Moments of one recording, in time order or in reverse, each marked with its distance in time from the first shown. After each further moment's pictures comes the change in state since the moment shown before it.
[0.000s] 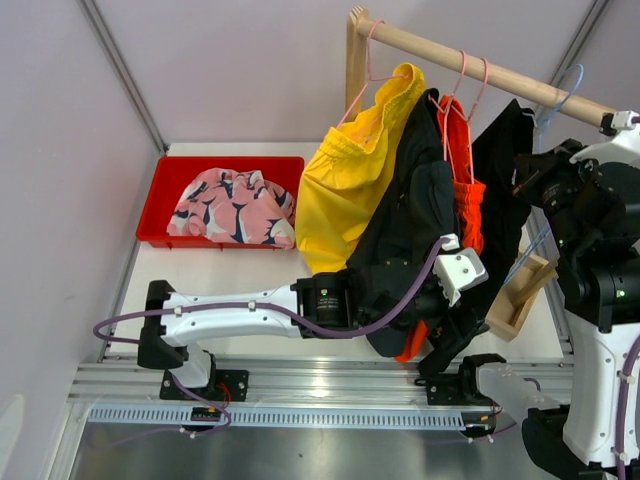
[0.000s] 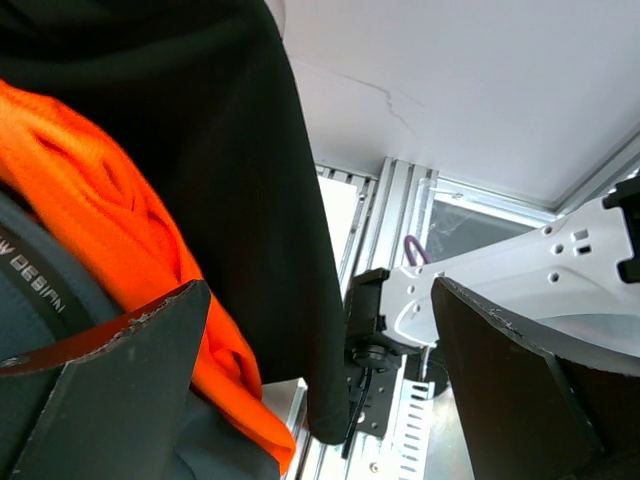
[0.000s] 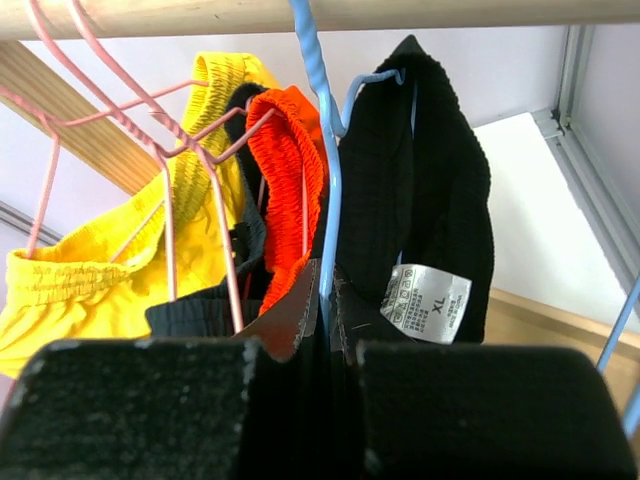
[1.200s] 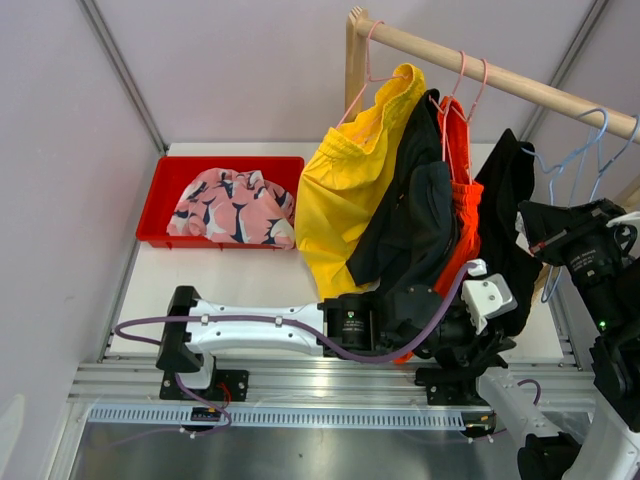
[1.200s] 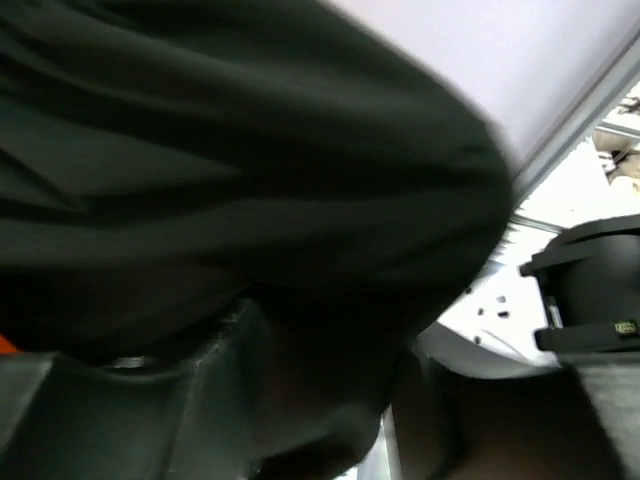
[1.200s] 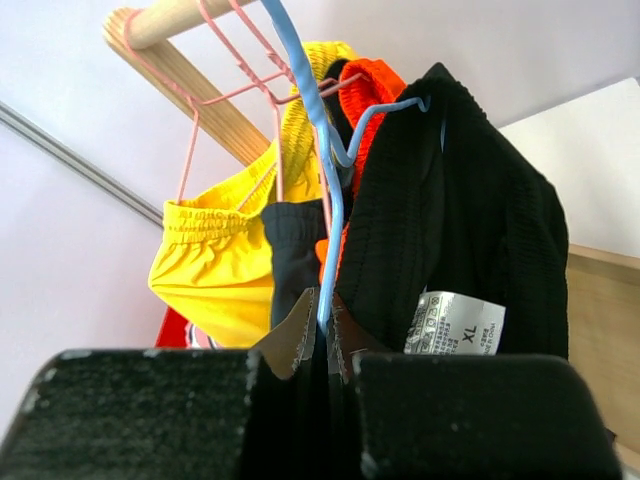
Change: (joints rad) left arm -0.081 0.107 0.051 0.140 0.037 -0.070; right arm -0.039 -0.171 0.089 -0.238 -0.190 0.209
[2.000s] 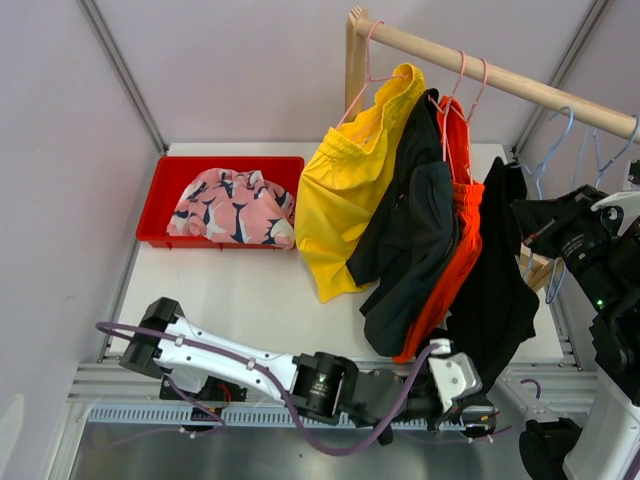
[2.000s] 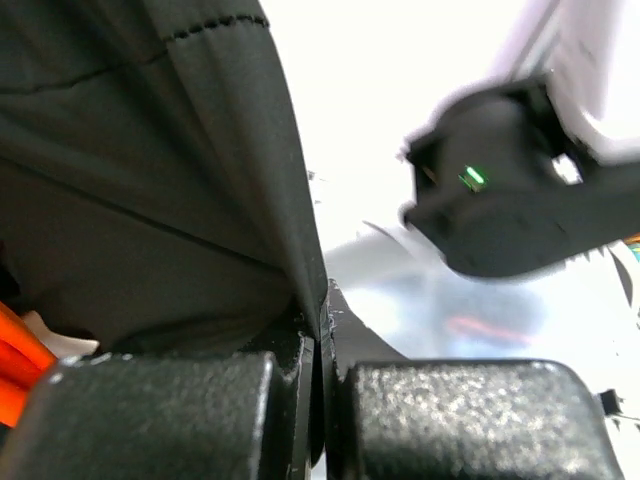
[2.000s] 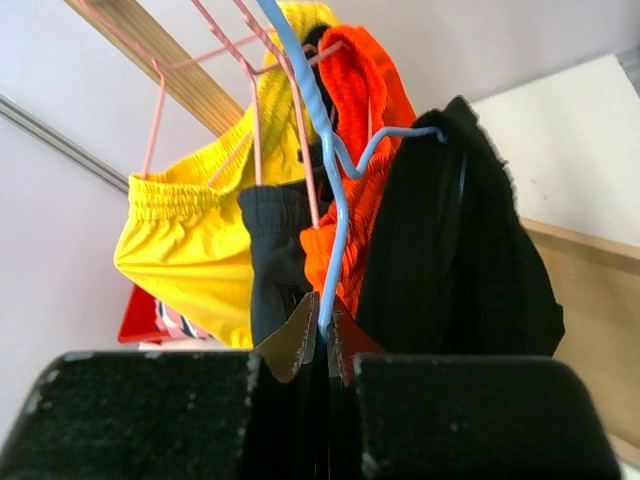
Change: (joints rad) left arm -0.233 -0.142 -0.295 0.171 -0.241 -0.010; right arm 0.003 0.095 0.100 -0.108 -0.011 -0.070
